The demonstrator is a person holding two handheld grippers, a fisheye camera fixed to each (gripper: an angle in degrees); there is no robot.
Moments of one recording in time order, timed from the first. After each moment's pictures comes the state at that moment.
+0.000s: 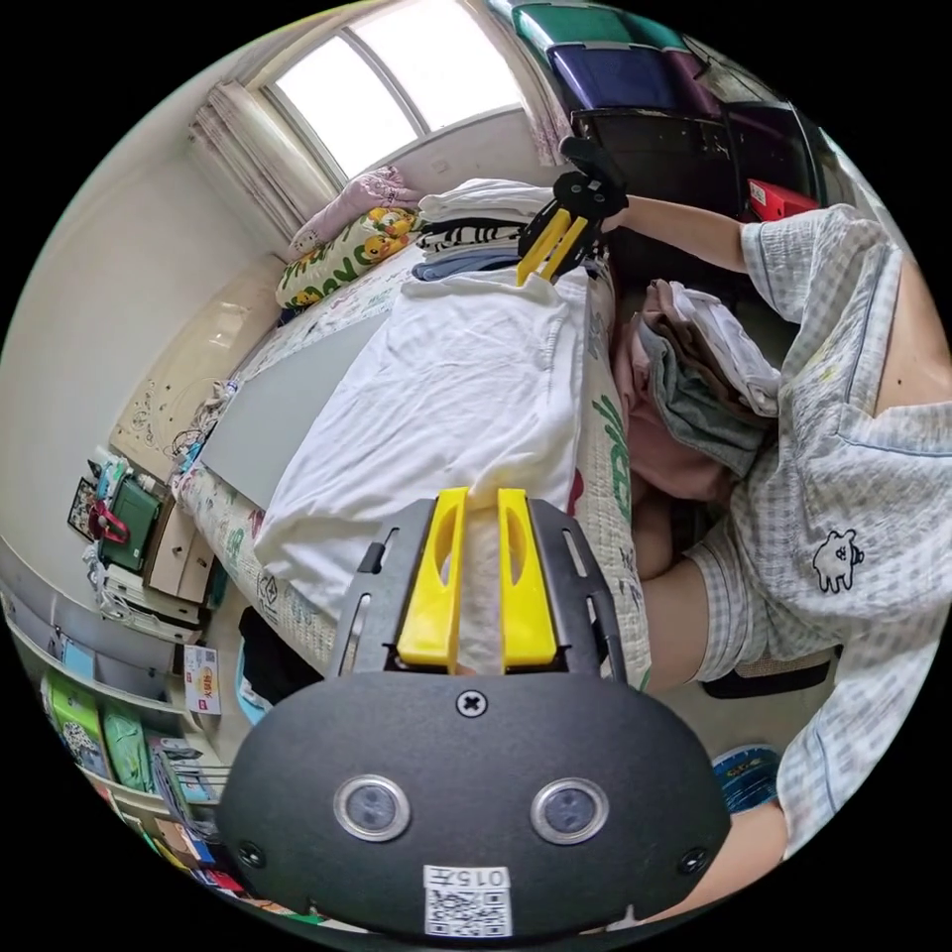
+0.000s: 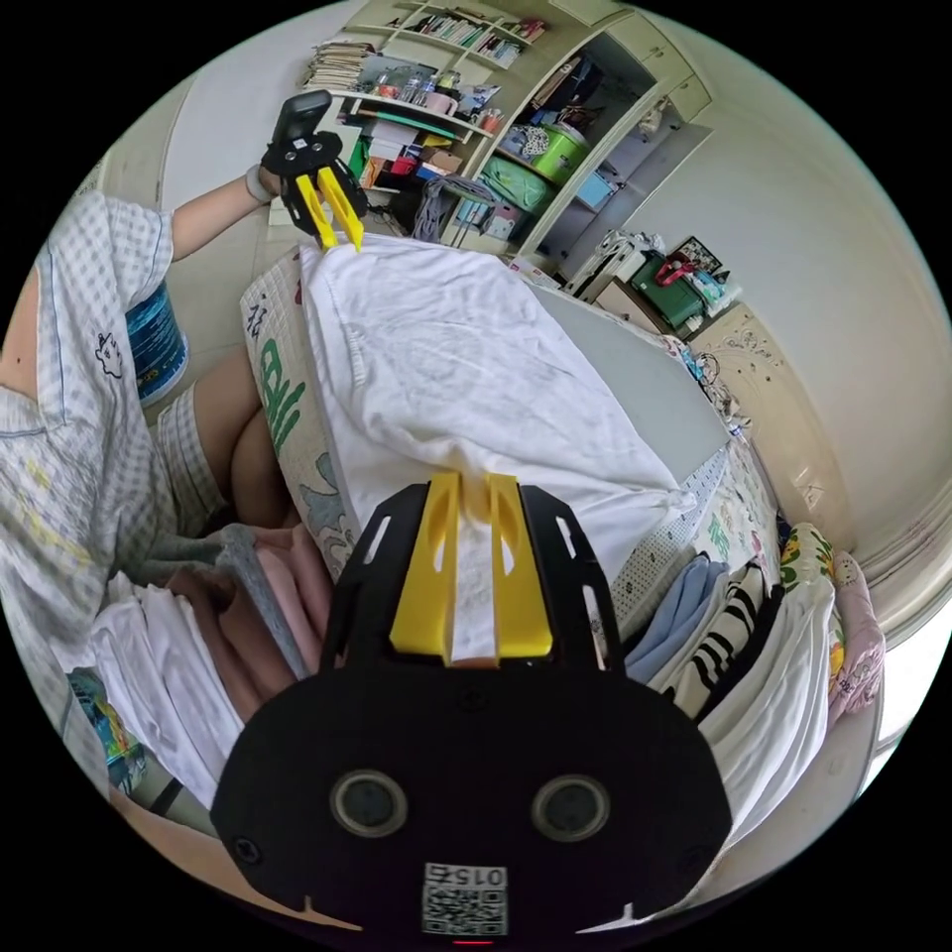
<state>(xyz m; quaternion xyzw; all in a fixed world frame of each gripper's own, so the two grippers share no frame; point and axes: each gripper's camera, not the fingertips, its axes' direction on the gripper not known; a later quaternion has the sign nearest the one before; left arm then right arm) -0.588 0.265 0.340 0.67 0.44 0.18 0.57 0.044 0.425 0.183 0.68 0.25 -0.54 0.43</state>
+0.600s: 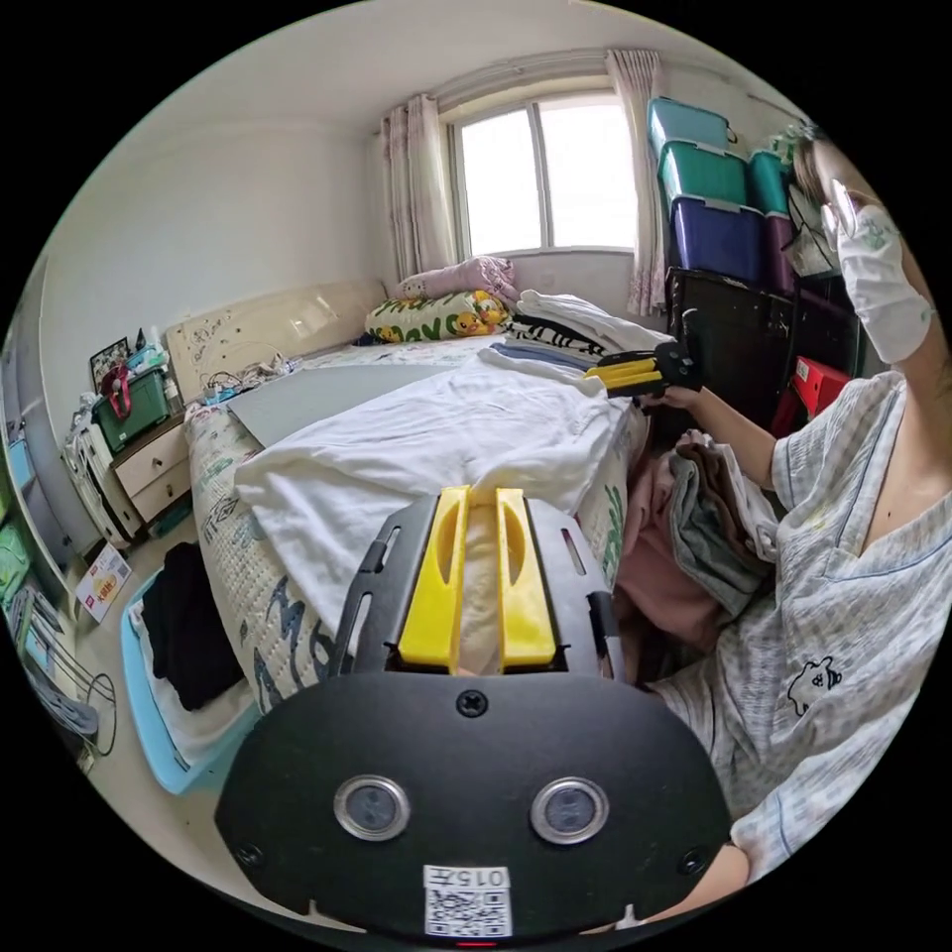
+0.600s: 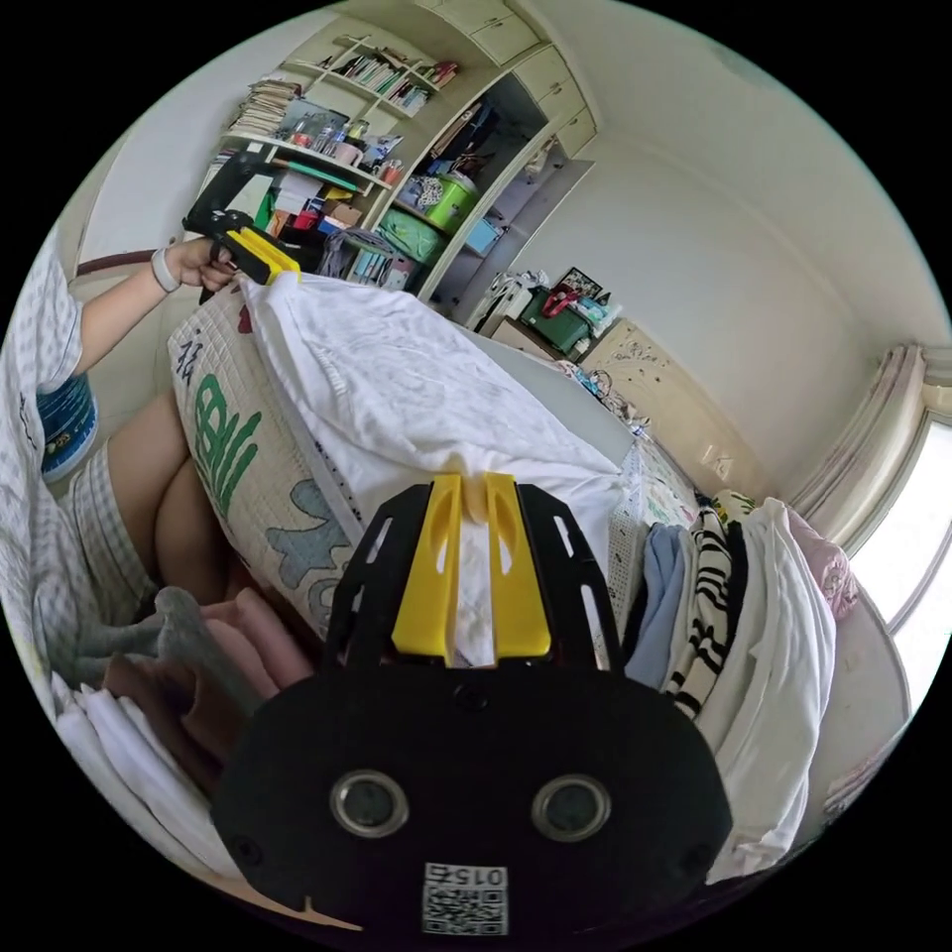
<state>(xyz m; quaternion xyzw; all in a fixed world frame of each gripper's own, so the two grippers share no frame) -0.546 0.296 0.476 0.66 0.59 -0.01 0.47 0.050 0.366 0.268 0.81 0.20 -0.41 0.37</state>
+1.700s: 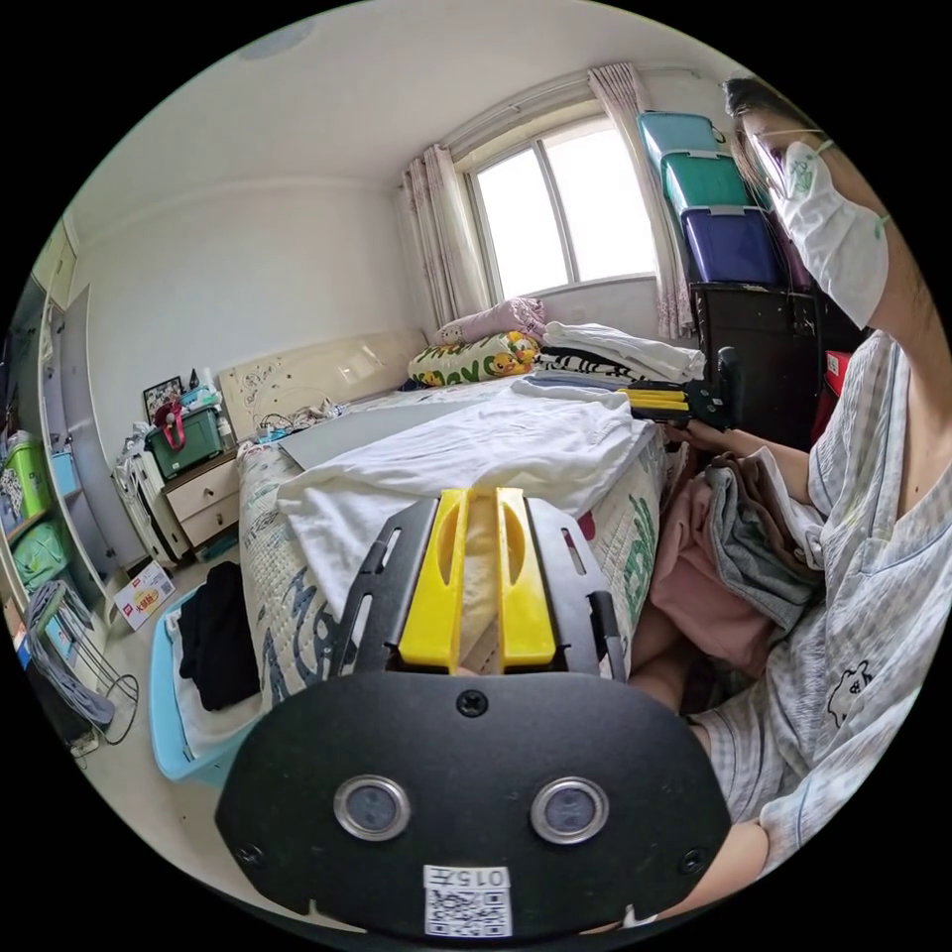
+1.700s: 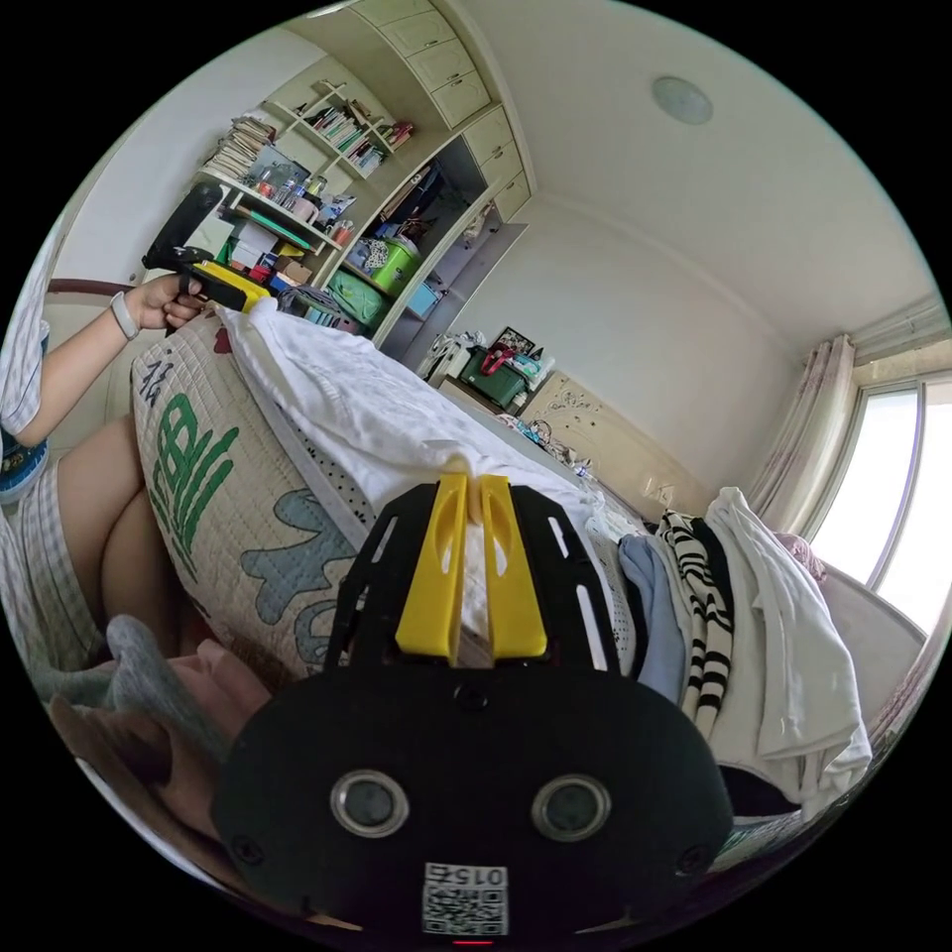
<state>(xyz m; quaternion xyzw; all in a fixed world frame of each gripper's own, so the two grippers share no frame) -0.538 0.419 0.546 0.69 0.54 -0.10 0.47 0.039 0.268 0.340 0.88 0.16 -0.35 0.28</state>
